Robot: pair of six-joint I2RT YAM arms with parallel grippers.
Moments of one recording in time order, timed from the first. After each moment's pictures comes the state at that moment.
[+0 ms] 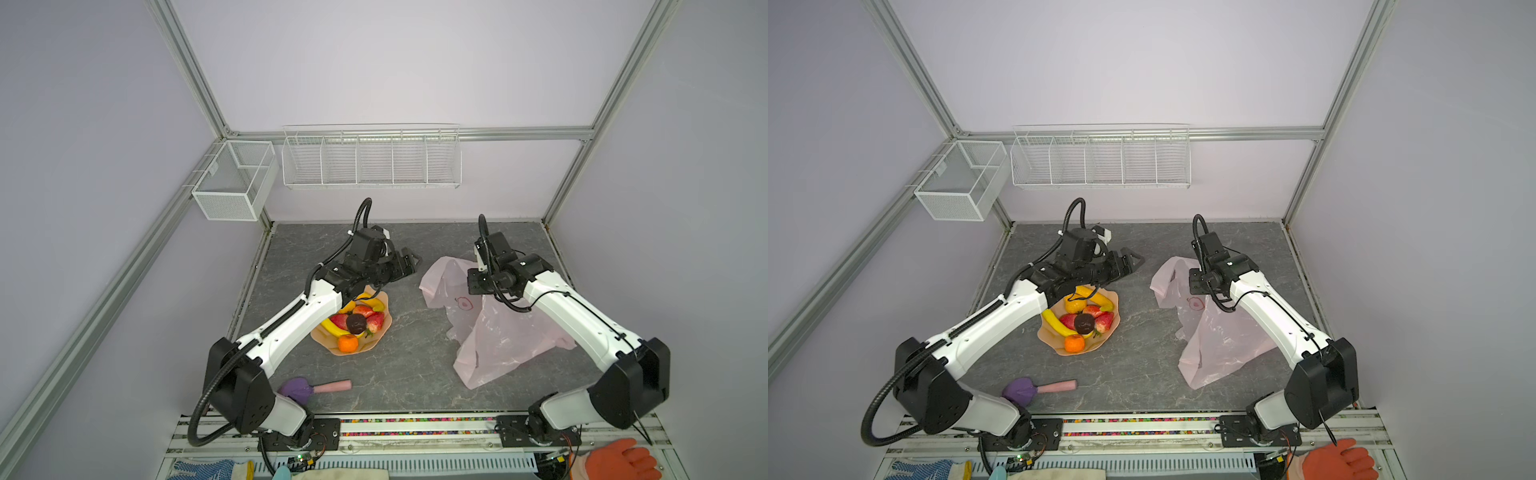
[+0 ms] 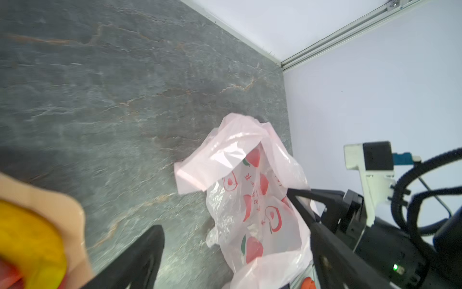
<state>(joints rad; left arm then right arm) -0.65 1.45 1.29 -0.46 0.21 -0.82 0.48 1.47 1.31 -0.88 0.12 0.40</state>
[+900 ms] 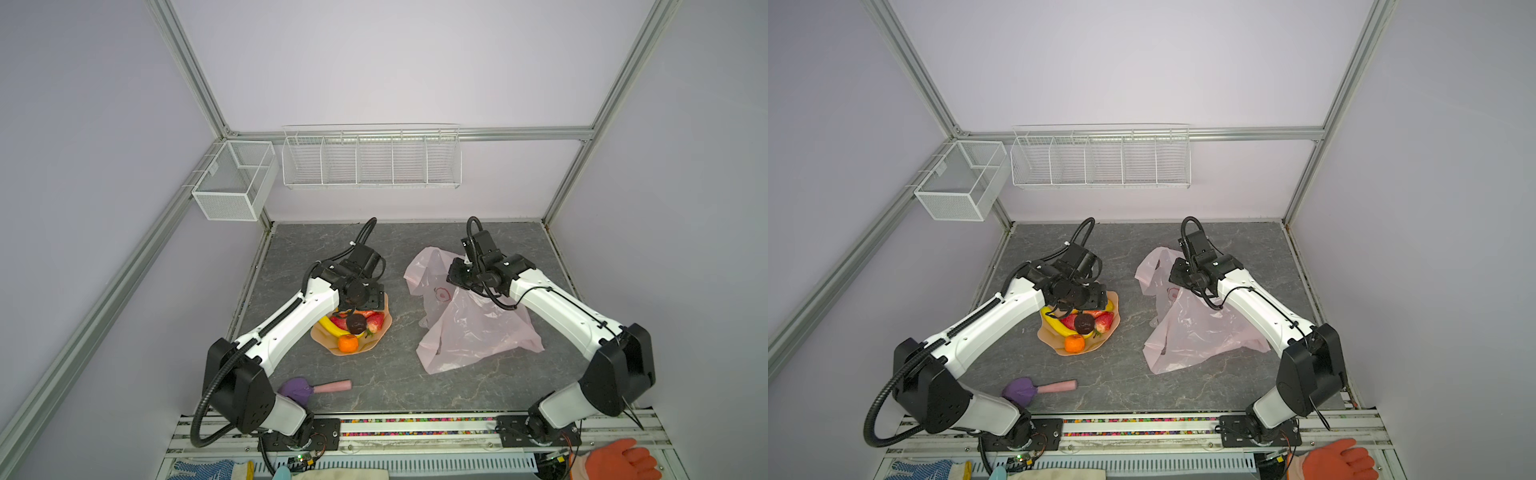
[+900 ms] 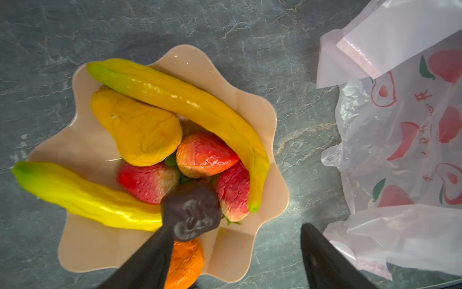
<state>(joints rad) -0.62 1.52 1.34 -1.01 -0.05 -0.49 0.53 1.54 1.31 -0.69 -0.01 0.79</state>
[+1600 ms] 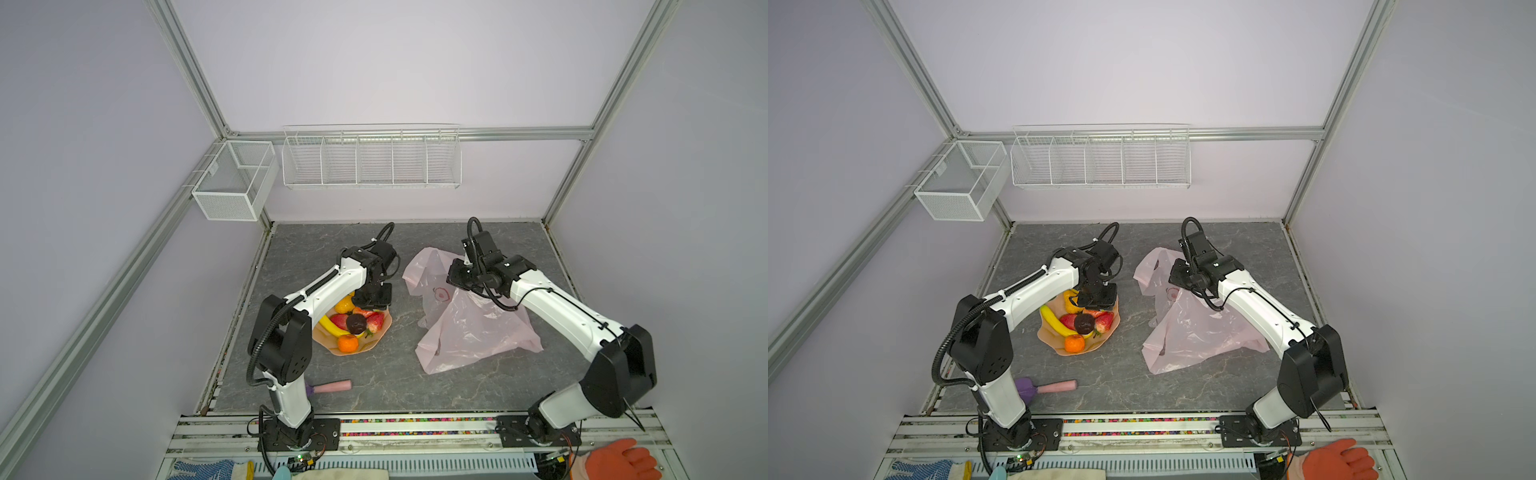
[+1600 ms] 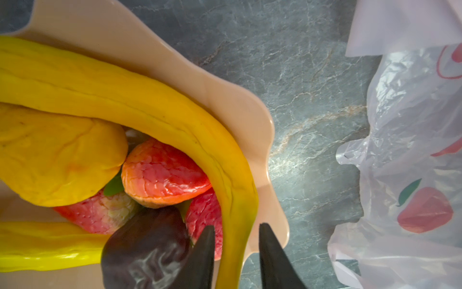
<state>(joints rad) -0.62 1.81 1.49 -1.11 0.05 -0.49 0.53 1.53 1.30 -0.68 -0.03 0.77</state>
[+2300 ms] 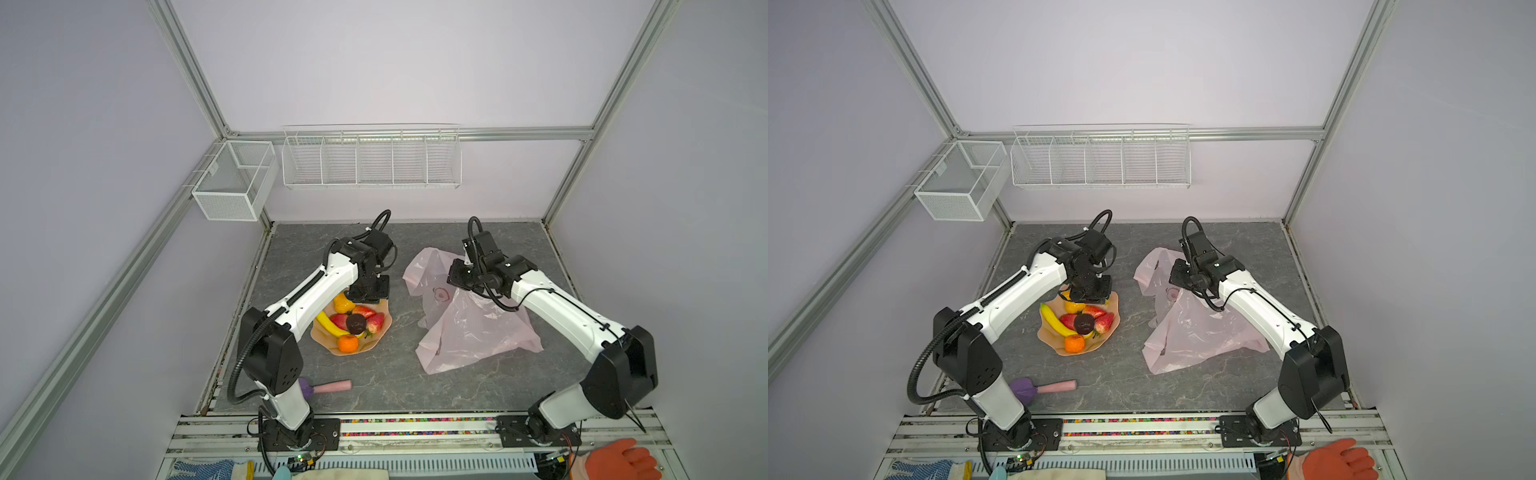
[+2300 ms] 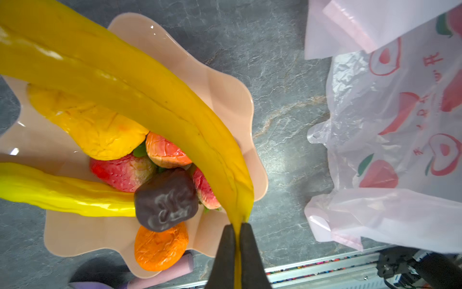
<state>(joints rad) -0.63 1.70 1.61 -1.25 0.07 -0.48 0.53 1.52 1.30 -0.69 -0.03 0.75</state>
